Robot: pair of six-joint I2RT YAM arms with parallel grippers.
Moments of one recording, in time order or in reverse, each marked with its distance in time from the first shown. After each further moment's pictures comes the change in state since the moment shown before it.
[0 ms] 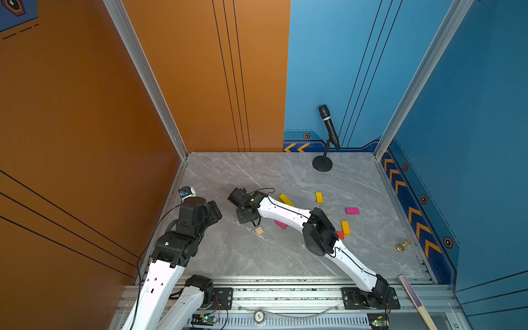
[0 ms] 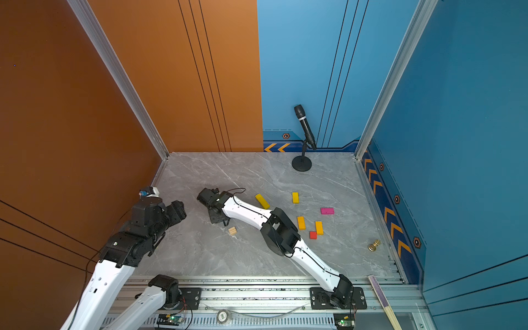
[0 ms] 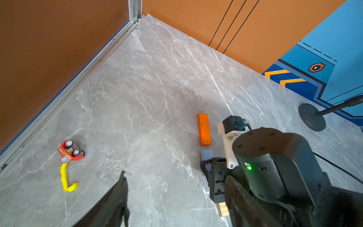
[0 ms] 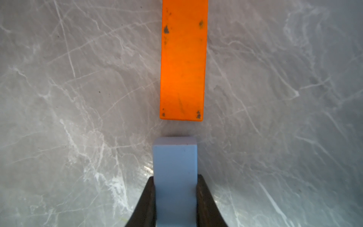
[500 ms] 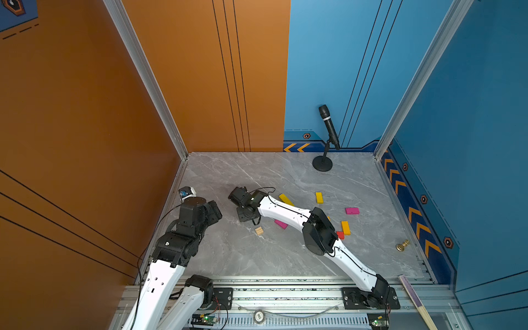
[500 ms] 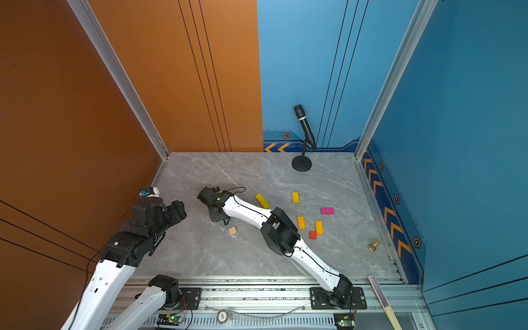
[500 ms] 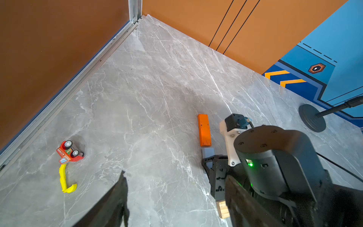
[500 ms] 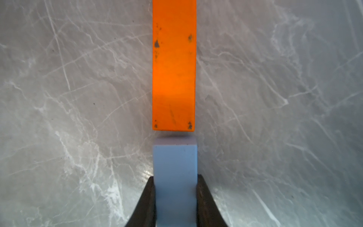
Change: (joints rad) left arm 0.002 0.000 -0.012 0.011 0.000 0.000; right arm -0.005 0.017 0.029 0.000 0.017 0.007
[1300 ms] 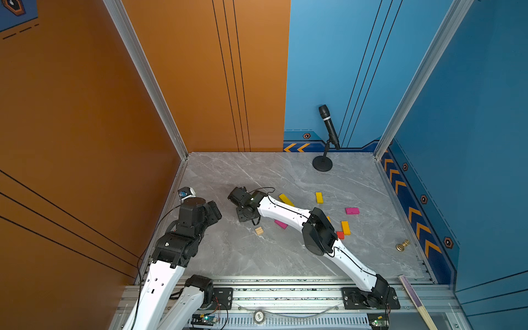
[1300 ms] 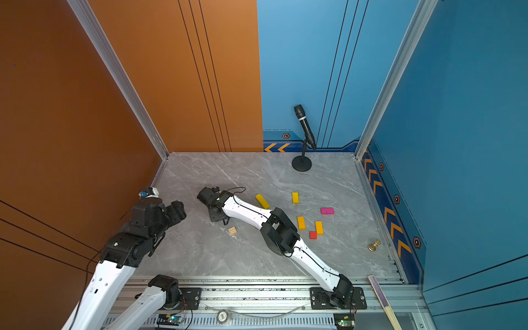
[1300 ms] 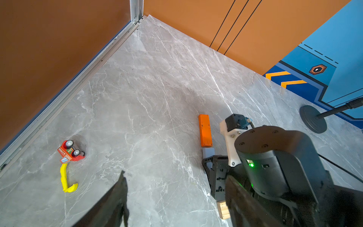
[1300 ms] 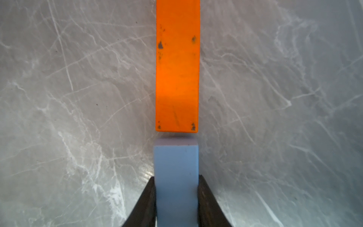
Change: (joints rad) left arm 0.006 -0.007 -0.004 0.000 0.000 0.000; right arm 0.000 0.002 0.004 -0.002 0.000 0.004
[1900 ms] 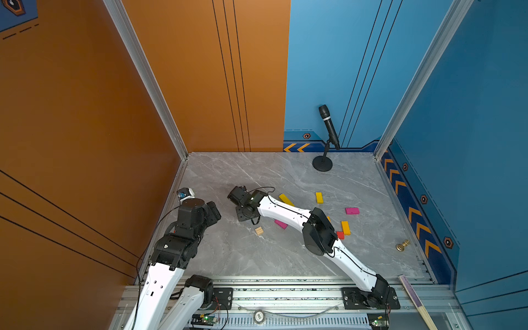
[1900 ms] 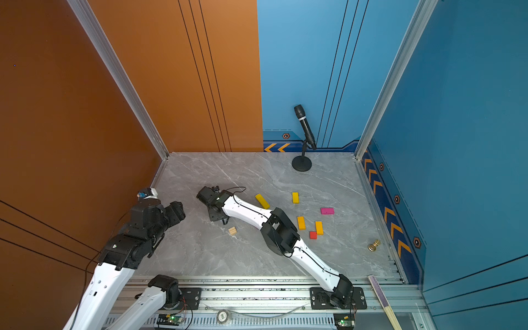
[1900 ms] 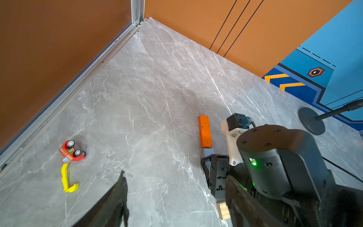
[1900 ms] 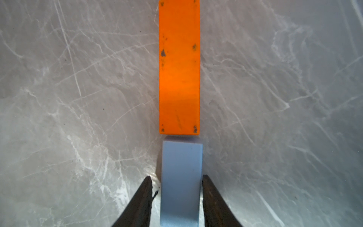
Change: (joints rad) left arm 0.006 -0.018 -0.004 0.000 0.000 0.000; right arm 0.000 0.000 0.011 0.002 -0.001 0.011
